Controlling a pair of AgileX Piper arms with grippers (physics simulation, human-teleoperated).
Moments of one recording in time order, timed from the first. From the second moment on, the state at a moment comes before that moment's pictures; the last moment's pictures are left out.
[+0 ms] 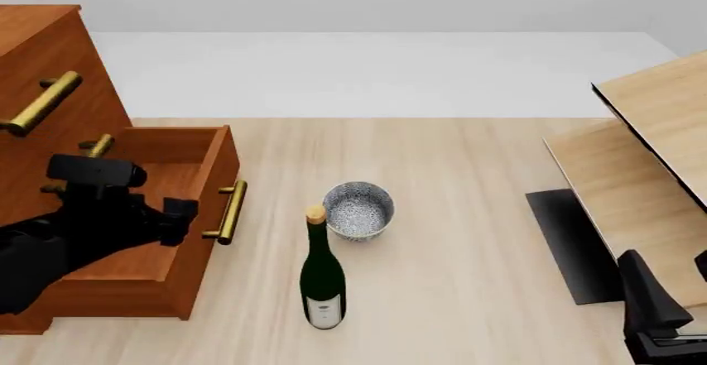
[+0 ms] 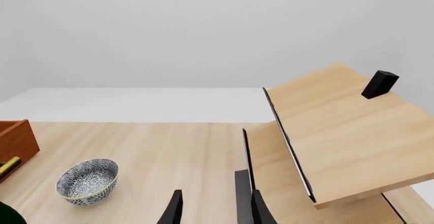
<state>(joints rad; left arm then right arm) -0.17 1.12 -0.50 0.07 -0.02 0.03 0.00 0.00 -0.01 0.01</state>
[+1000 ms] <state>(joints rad) -0.22 1.38 -0.38 -0.25 -0.08 0.03 0.00 0.00 0.00 0.02</state>
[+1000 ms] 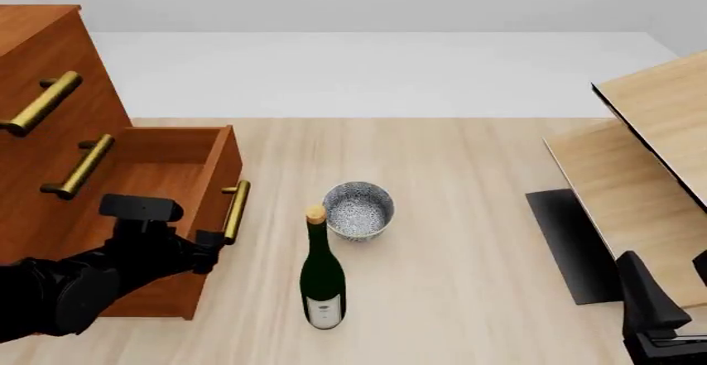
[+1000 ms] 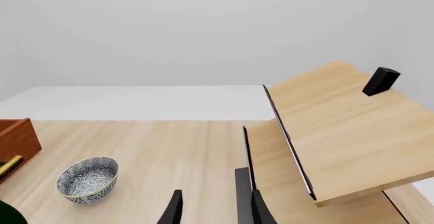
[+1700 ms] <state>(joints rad) -0.36 1.38 -0.40 -0.21 -0.11 0.02 0.00 0.00 0.00 0.02</state>
